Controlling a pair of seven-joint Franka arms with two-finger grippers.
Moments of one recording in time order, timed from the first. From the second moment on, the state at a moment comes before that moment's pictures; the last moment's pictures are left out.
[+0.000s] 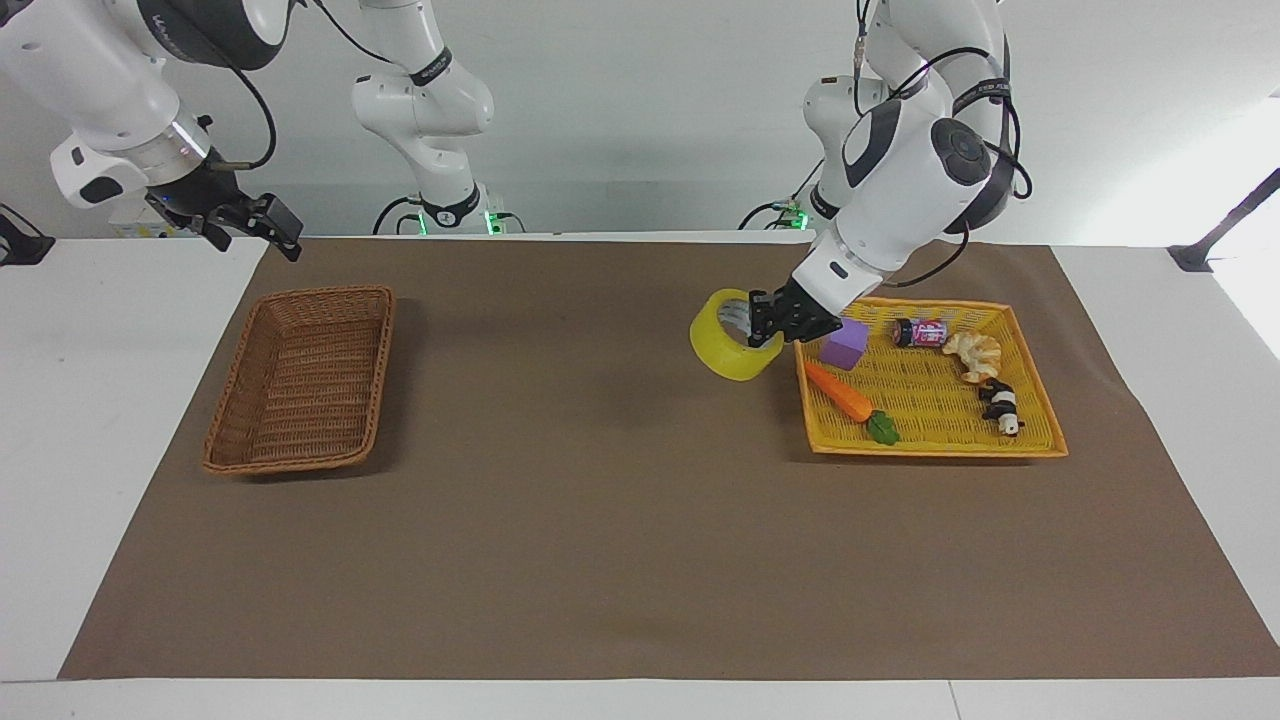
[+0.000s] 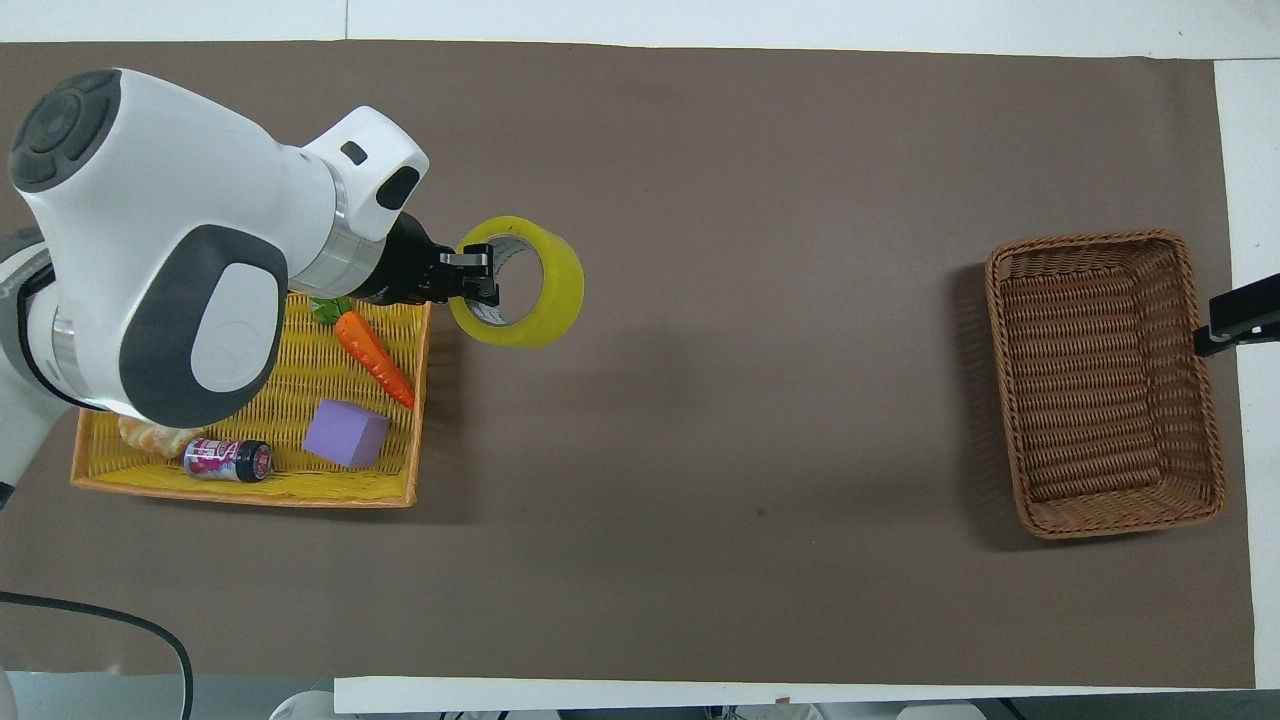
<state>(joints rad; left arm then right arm) -0.33 0.10 -0.14 -1.78 -0.37 1.95 -0.28 -0.04 -0.05 -0.12 -1.63 0.00 1.39 0.02</state>
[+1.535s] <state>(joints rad) -0.32 0.10 -0.12 -1.79 -0.37 1.95 -0.29 0.41 0.10 -0.07 -1.90 1.20 2.23 -0.16</state>
